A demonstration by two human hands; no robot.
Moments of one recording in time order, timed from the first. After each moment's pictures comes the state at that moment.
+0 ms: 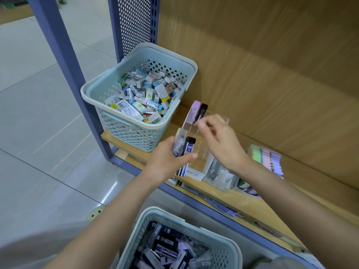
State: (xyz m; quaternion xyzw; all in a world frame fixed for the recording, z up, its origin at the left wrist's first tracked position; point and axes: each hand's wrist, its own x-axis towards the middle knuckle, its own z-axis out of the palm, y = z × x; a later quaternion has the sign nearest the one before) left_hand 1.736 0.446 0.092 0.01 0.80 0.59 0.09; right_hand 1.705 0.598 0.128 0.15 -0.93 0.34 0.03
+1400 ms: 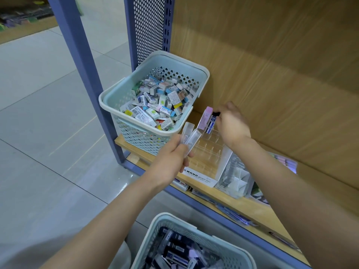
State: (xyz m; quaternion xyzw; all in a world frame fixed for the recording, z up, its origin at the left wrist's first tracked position) left_hand 1.737 0.427 0.110 -0.02 0.72 0.69 0.12; right_hand 1.623 0.602 0.105 0.07 -0.99 0.08 0.08
